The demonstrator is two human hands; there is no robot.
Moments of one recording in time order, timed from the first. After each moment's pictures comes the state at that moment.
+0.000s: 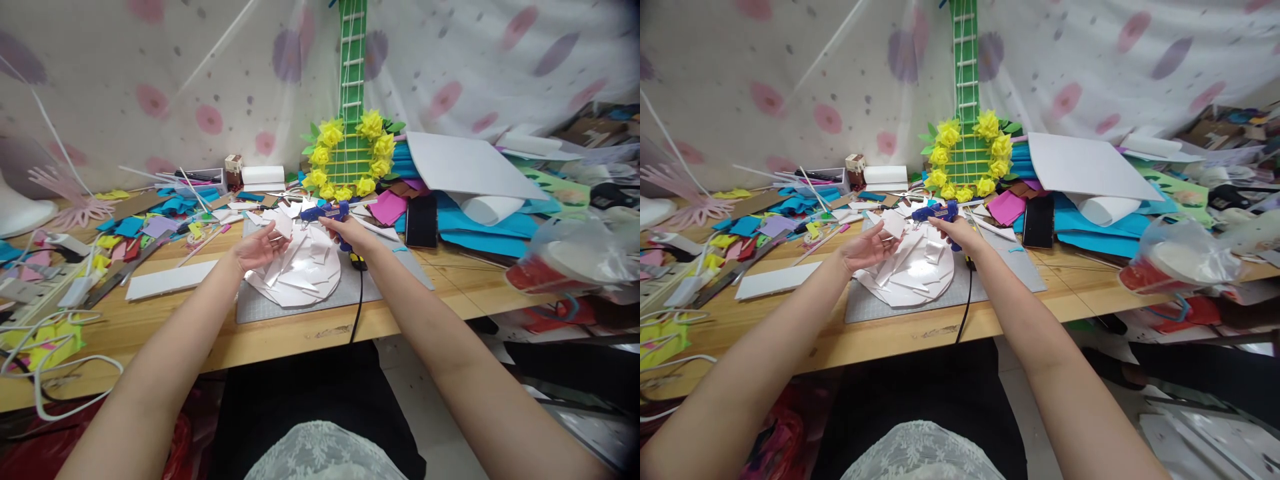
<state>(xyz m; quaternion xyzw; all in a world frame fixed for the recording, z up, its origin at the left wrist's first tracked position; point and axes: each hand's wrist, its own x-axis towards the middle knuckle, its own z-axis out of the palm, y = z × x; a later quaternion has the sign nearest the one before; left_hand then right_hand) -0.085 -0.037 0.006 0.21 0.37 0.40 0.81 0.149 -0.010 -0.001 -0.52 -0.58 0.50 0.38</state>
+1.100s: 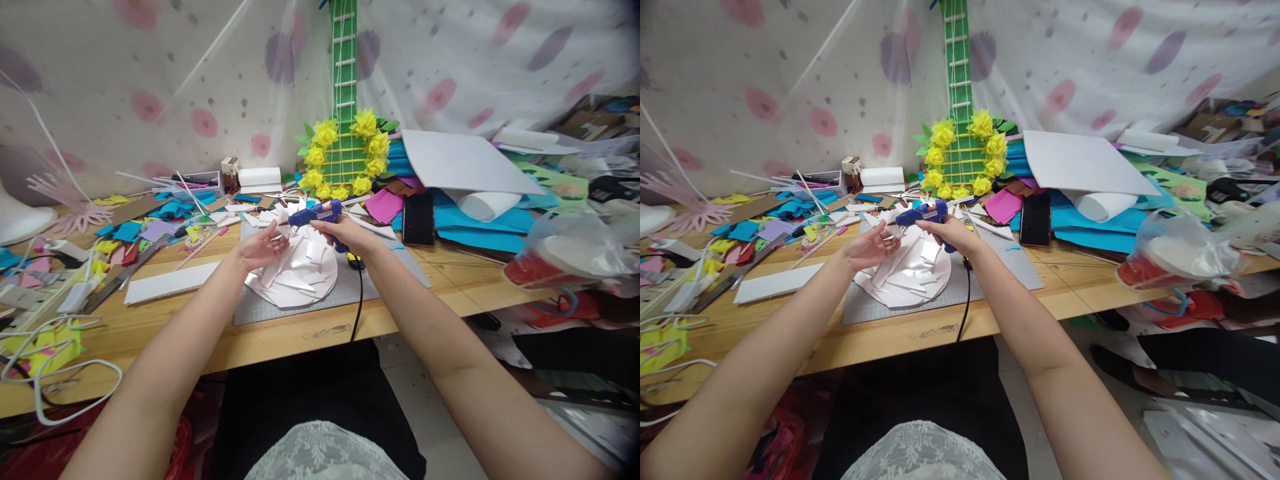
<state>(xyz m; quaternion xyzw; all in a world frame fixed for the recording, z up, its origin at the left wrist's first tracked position) -0.069 -0.038 0.013 0.20 0.40 0.42 0.79 0.147 -0.025 0.016 -0.45 -0.64 0.50 0.36</state>
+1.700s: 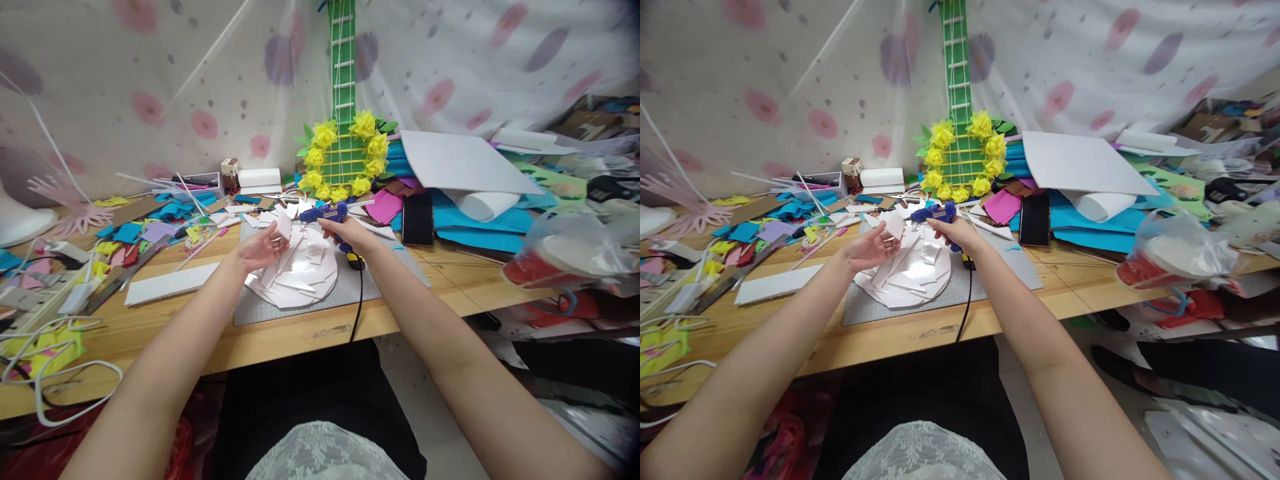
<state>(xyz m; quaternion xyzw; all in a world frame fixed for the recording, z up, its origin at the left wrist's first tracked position) -0.071 -0.036 0.010 0.21 0.39 0.41 0.80 0.157 -0.014 0.003 -0.49 -0.59 0.51 0.38</state>
